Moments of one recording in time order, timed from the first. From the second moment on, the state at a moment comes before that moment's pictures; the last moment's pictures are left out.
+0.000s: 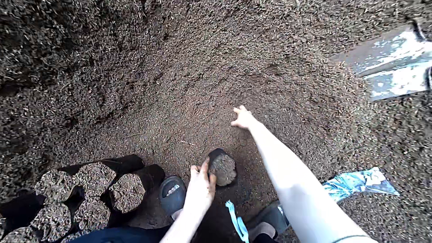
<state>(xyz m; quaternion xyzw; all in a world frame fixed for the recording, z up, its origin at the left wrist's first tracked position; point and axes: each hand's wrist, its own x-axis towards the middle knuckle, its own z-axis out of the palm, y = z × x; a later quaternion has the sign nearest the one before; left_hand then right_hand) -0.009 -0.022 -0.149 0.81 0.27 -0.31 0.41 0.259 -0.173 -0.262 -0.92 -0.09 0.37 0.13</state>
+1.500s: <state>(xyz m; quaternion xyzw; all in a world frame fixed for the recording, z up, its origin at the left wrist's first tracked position) -0.015 -0.025 -0.111 0.90 0.05 -0.27 0.35 0.025 -0.161 -0.096 -0.90 -0.22 0.38 0.08</state>
